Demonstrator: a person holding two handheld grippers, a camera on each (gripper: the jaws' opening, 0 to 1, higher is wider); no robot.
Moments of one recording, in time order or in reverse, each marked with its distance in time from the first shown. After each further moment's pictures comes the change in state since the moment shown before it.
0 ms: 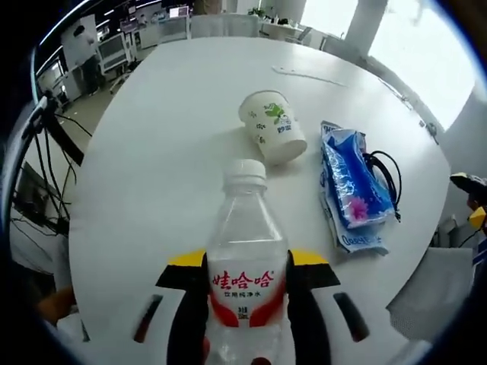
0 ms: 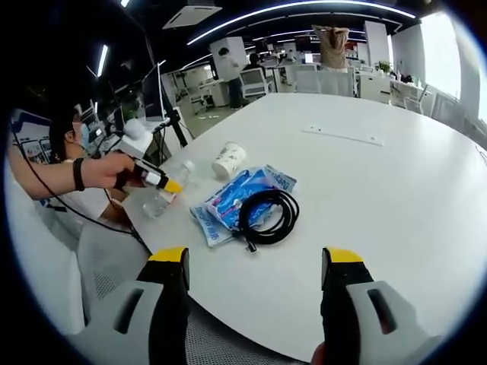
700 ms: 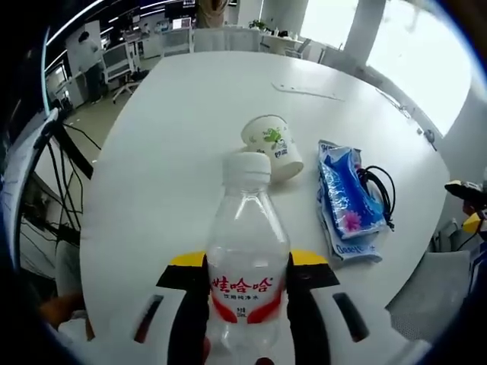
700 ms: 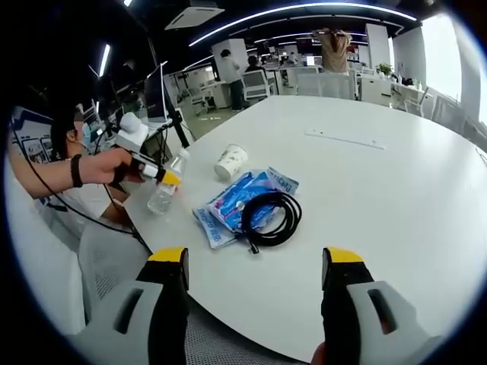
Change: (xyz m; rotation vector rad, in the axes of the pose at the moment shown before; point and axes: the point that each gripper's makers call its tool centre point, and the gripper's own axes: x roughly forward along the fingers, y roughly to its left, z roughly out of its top) left arm -0.009 0.010 0.017 0.016 -0.061 0.006; right arm -0.001 0.004 0.003 -0.008 -0.013 0.000
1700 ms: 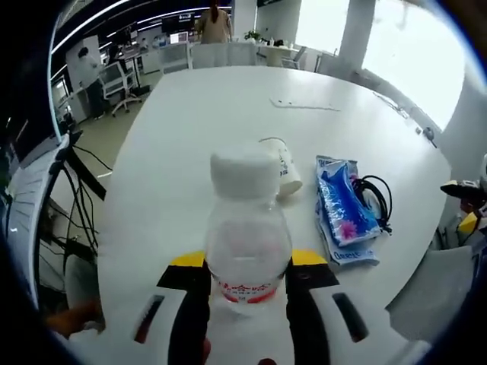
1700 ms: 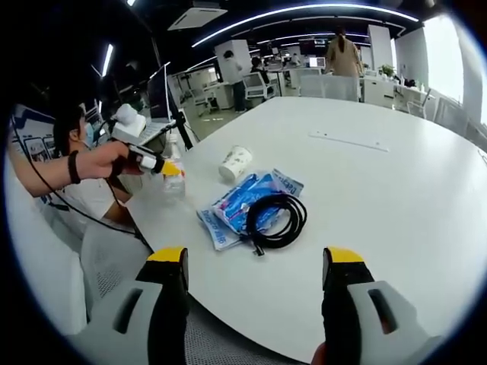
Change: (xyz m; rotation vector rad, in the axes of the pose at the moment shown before) left arm -0.025 0.001 0.020 0.052 -0.065 0.033; right arm 0.001 0.005 0.004 -0.009 -0.008 0.016
